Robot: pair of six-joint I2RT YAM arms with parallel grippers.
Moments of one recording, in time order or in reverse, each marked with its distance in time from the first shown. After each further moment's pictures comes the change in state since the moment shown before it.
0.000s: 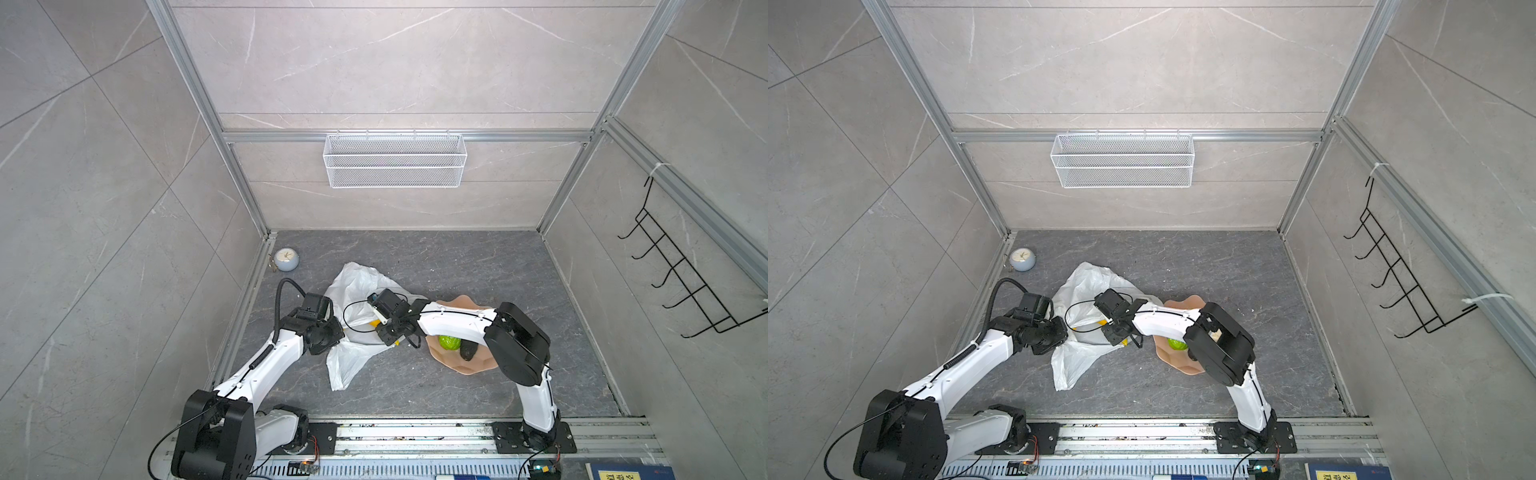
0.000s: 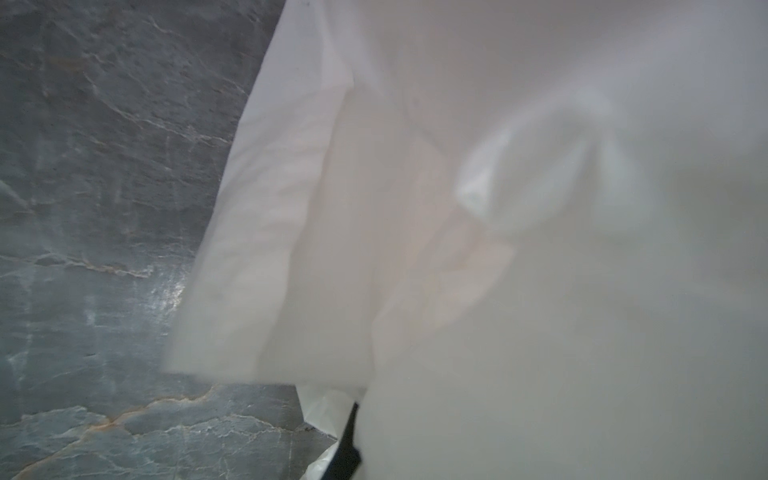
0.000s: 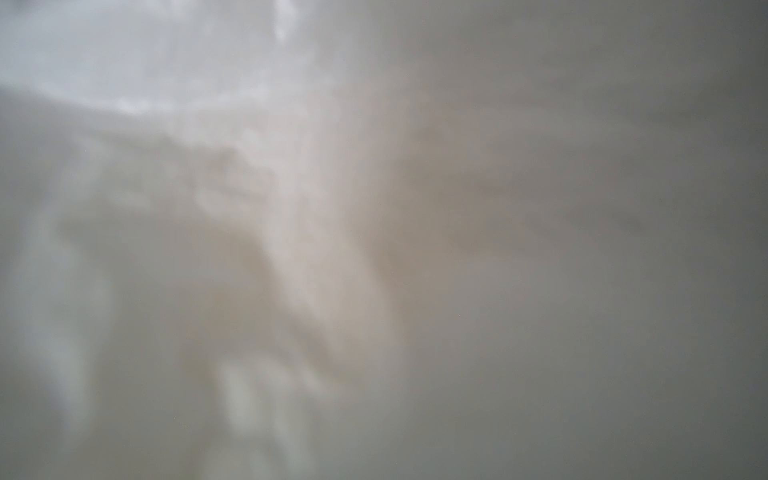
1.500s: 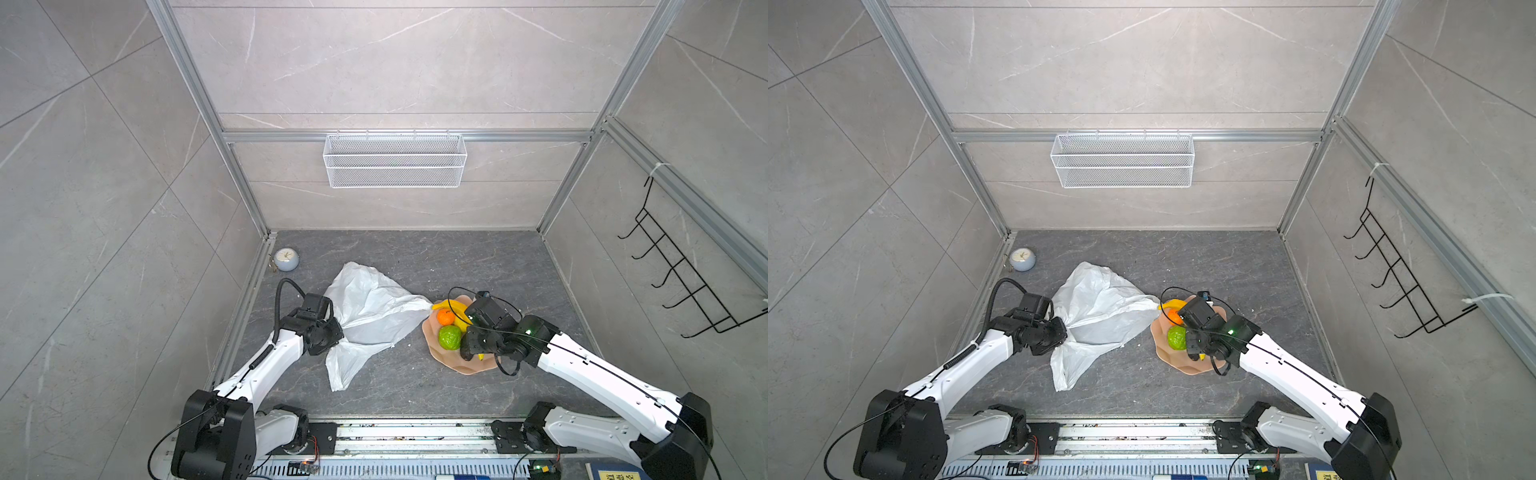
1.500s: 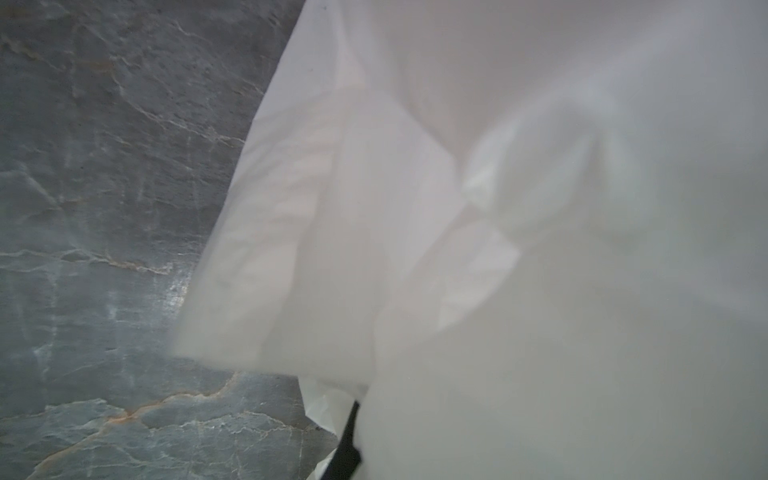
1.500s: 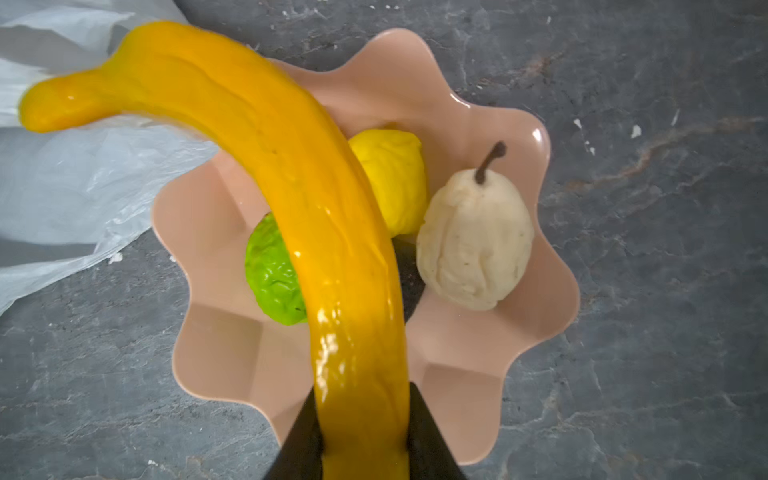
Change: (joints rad) left arm 0.000 0.000 0.000 -0.013 -0.023 -0.001; right arm -0.208 -0.911 -0.475 -0.493 0.222 0.452
